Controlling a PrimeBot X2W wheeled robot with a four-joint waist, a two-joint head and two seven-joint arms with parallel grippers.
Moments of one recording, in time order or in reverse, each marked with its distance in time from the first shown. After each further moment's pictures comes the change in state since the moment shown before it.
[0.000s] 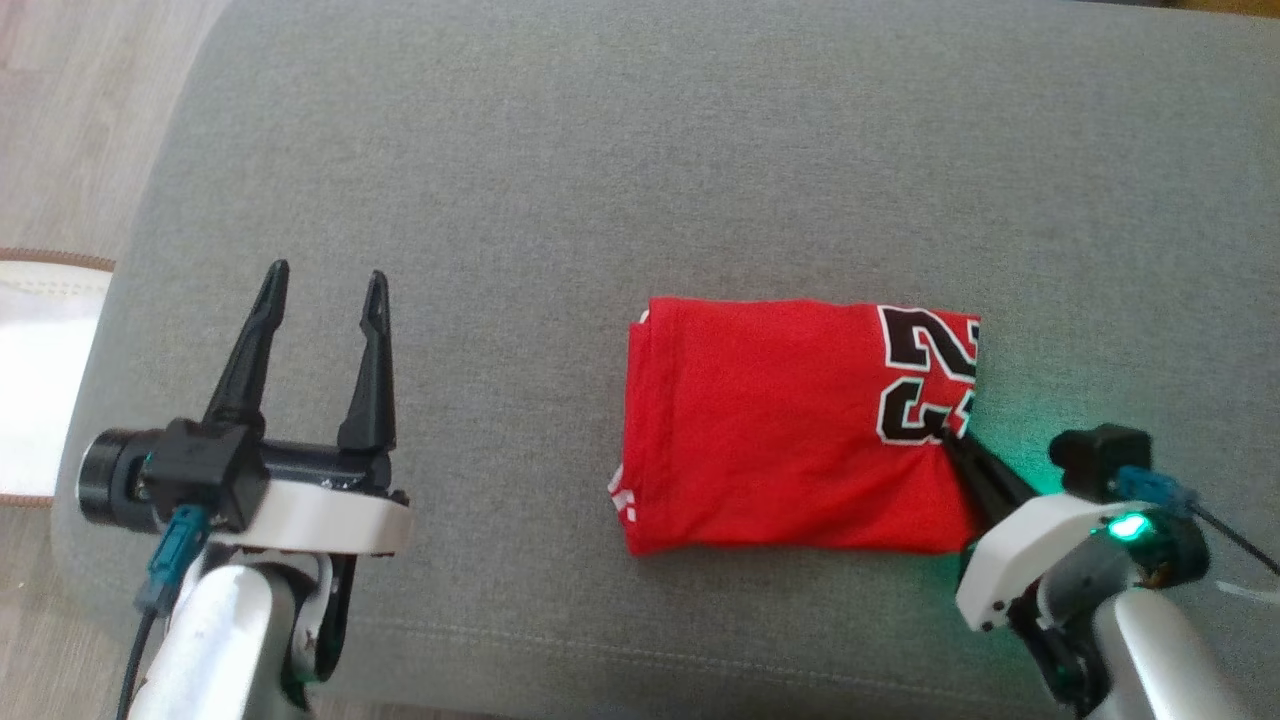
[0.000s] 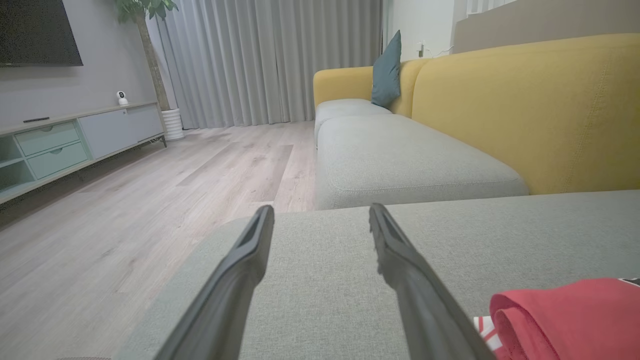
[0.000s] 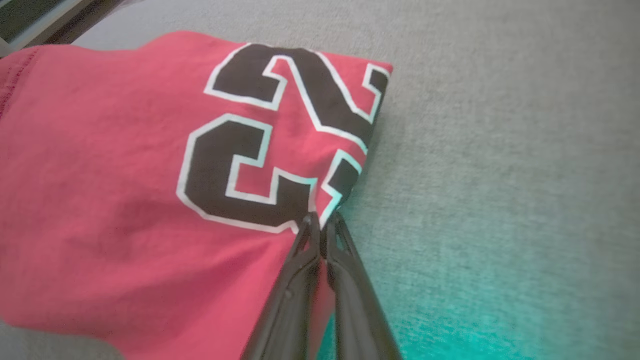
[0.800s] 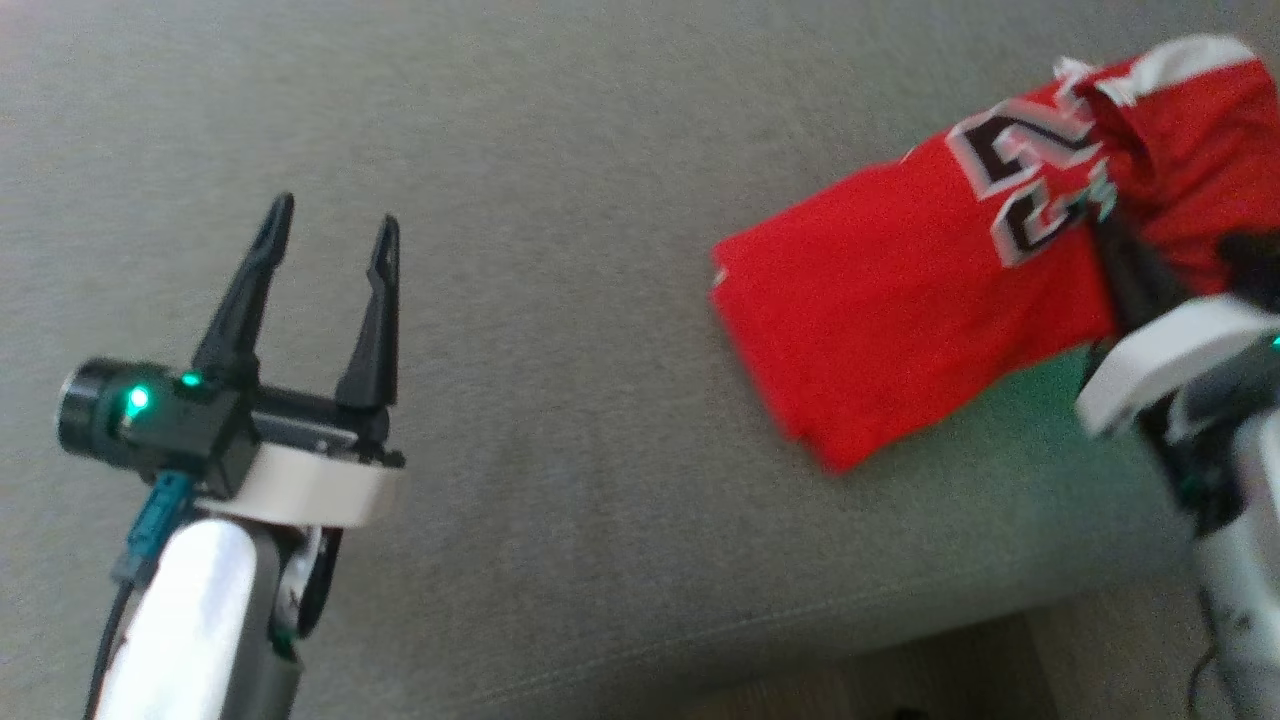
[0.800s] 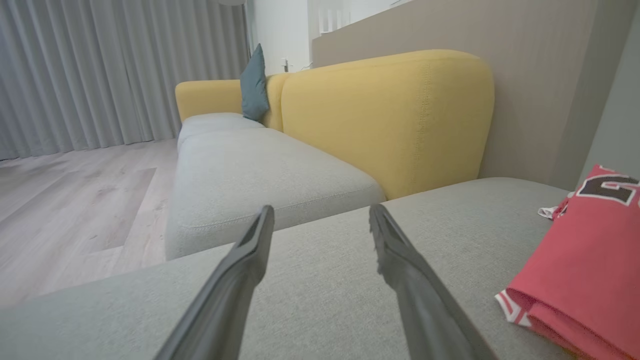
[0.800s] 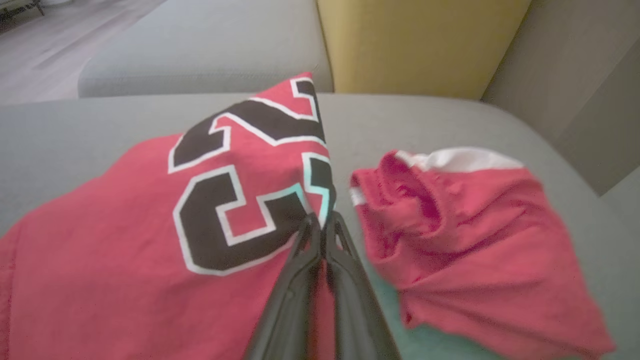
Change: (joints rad) left arm -0.049 -0.007 0.027 -0.032 0.052 -0.080 0.000; right arm -0.203 -0.130 -0.067 -0.075 -0.005 0.000 0.002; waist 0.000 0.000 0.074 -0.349
